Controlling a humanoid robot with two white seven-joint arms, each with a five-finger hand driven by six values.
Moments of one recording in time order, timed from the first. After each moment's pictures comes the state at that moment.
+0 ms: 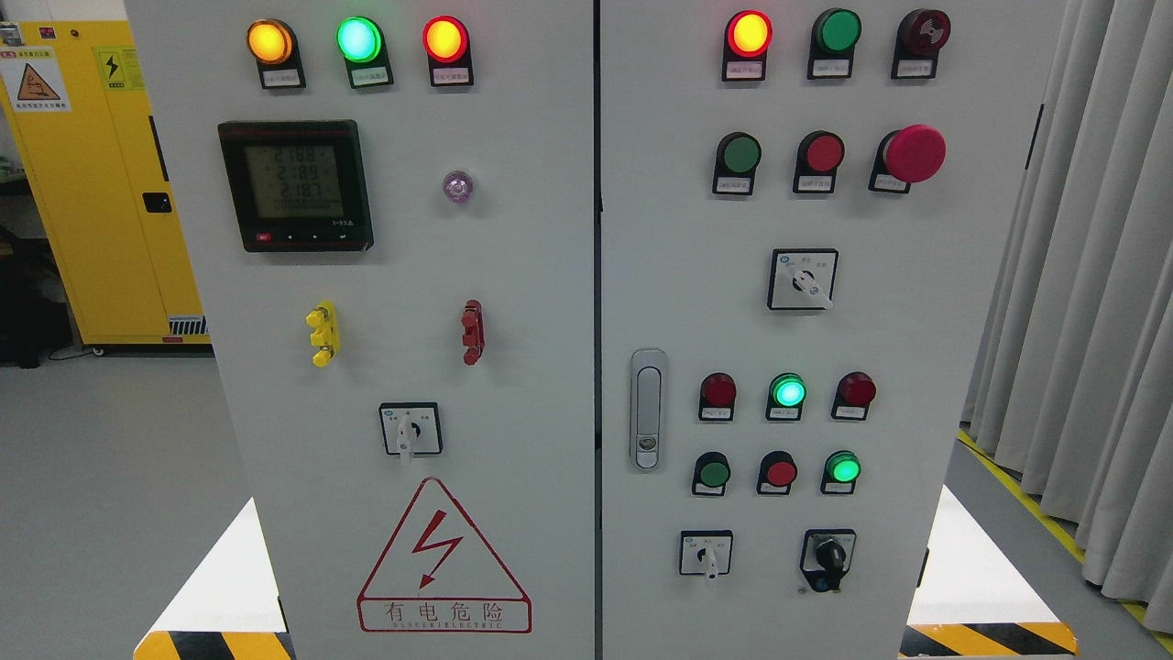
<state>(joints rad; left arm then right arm) 0.13 -0.06 -0.27 -0.13 0.15 -0.04 -0.13 0.12 0.12 0.05 -0.13 0.00 -0.09 -0.24</state>
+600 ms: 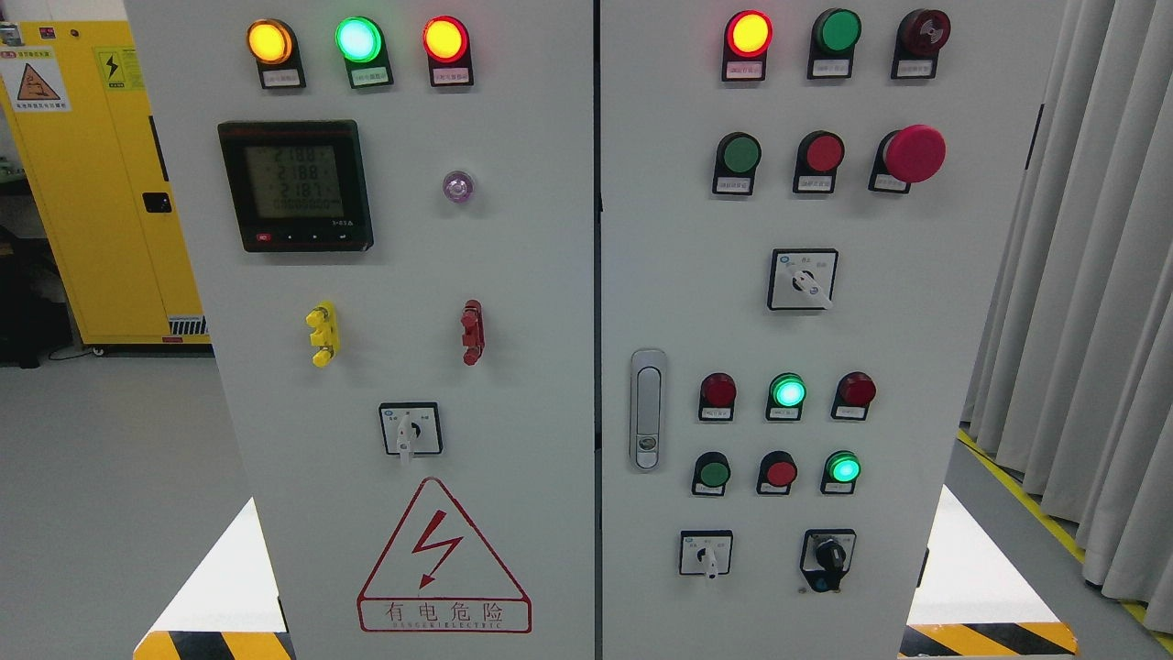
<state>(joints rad) 0.12 -0.06 -0.26 -0.15 0.15 -0.05 -0.11 0.12 0.12 0.05 -0.13 0.00 -0.09 -0.24</state>
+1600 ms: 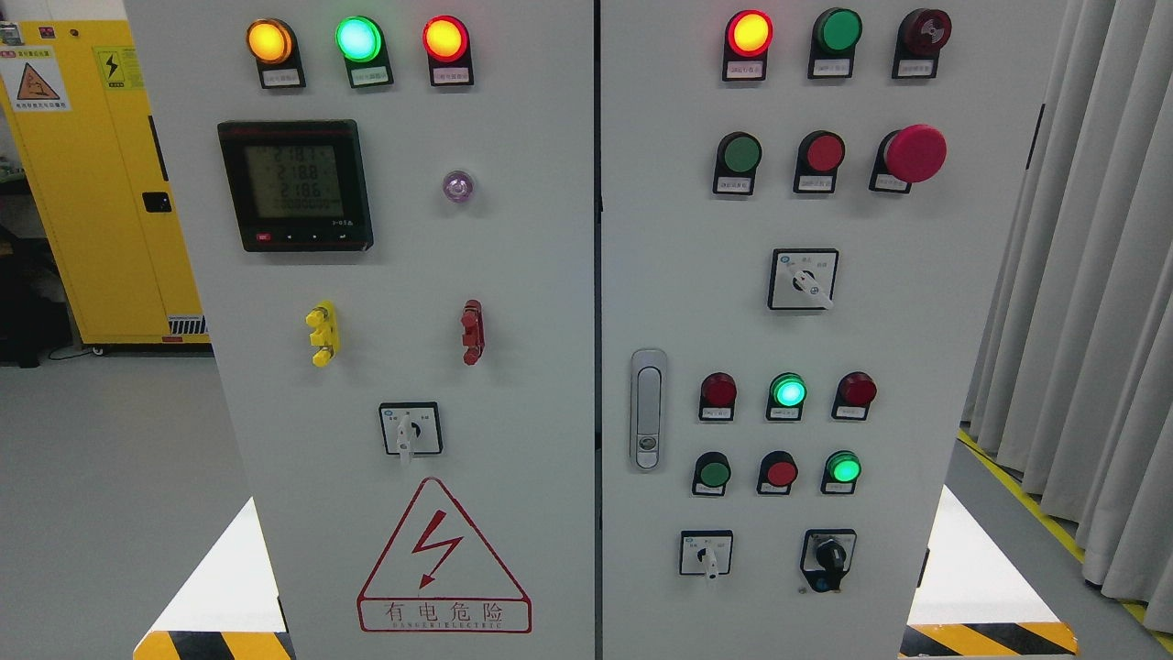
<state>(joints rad) 0.14 0.04 -0.11 -0.67 0.10 -0.22 0.04 0.12 0.12 0.05 -0.13 0.00 -0.09 -0.24</state>
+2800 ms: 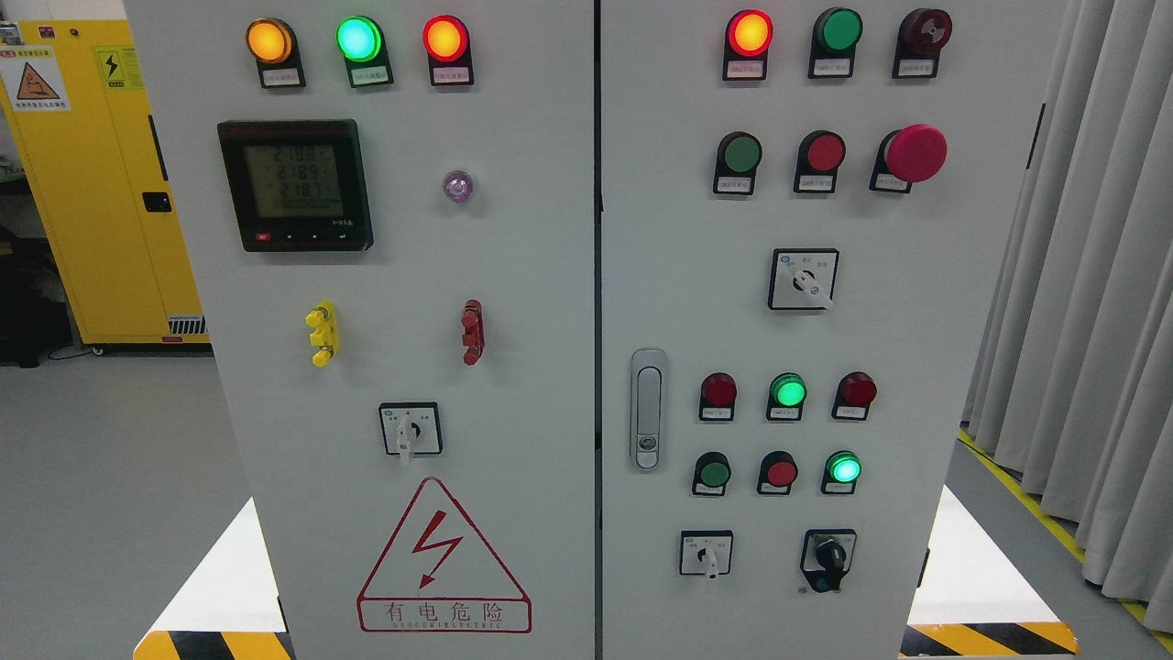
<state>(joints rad) 0.23 0.05 0.01 -1.67 0.04 -0.18 0.19 0.12 0.12 0.05 -0.13 0.00 -0.08 -0.24</state>
